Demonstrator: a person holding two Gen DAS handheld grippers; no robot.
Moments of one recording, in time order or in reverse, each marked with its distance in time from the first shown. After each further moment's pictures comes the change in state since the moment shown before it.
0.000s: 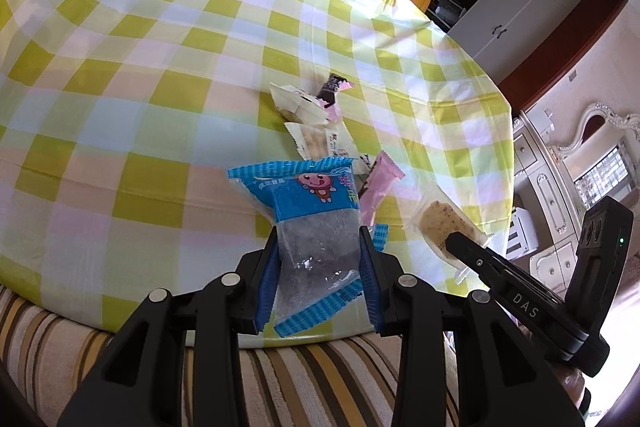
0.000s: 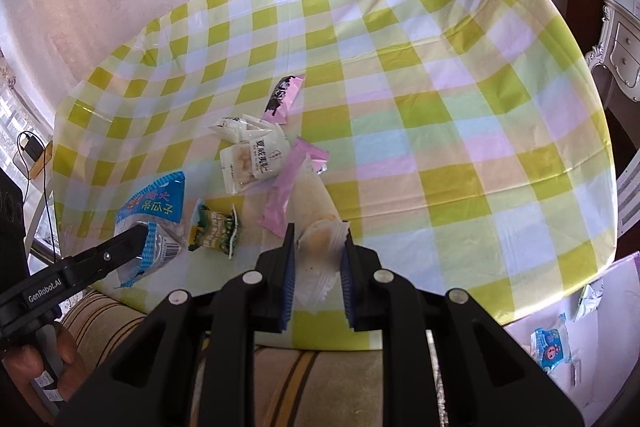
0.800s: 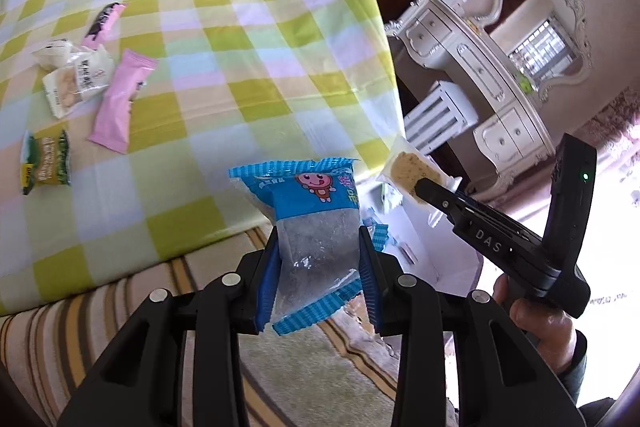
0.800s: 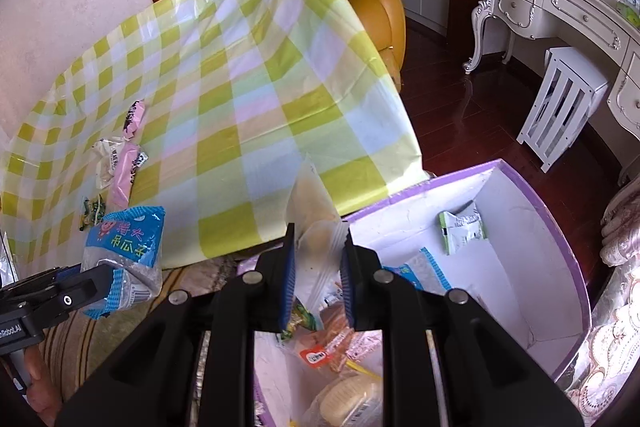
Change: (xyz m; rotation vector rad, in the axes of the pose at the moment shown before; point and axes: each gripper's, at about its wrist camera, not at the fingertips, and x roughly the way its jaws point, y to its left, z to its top) left arm 0.057 -0.162 -0.081 0.348 0.315 -0.228; right arm -0.082 -0.157 -0.071 0.223 -0.037 -0.254
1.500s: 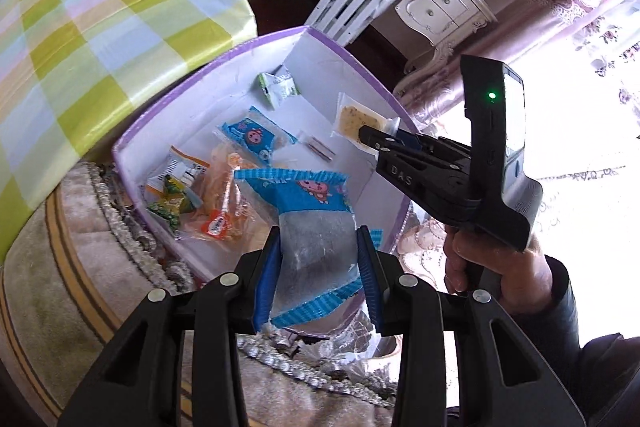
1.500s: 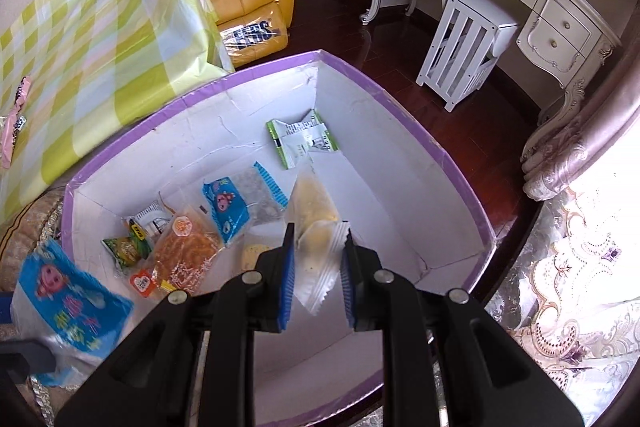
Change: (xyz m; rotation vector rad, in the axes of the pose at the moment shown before) left arm 0.075 -0.107 -0.043 0.283 0.341 -0.190; right arm -0.002 -0.109 -0.070 0.111 0.123 -0.332
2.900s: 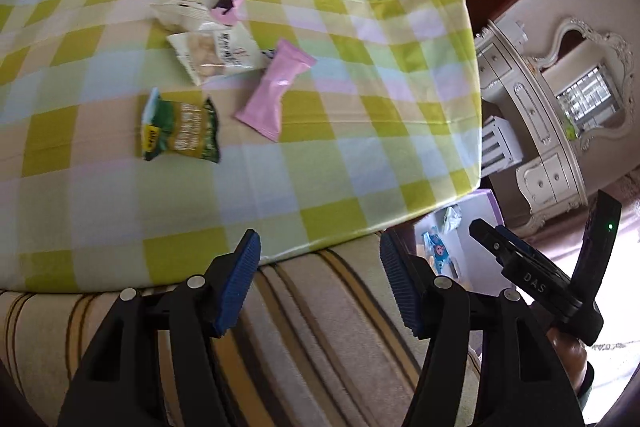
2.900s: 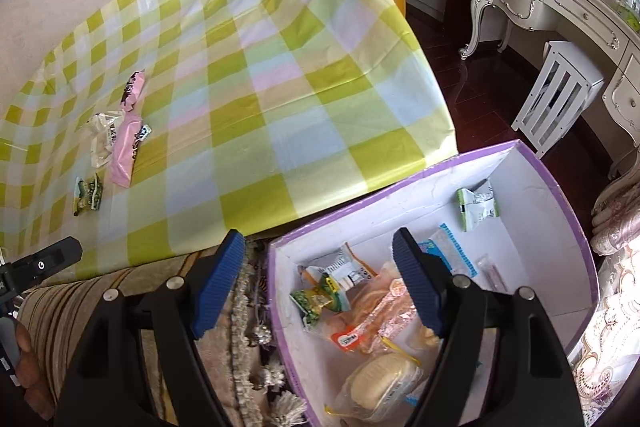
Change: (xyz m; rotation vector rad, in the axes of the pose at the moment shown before) left arm -0.160 0.181 -0.071 -0.535 -0.407 0.316; right arm -0.047 0.164 0.043 -0.146 -0.056 0.298
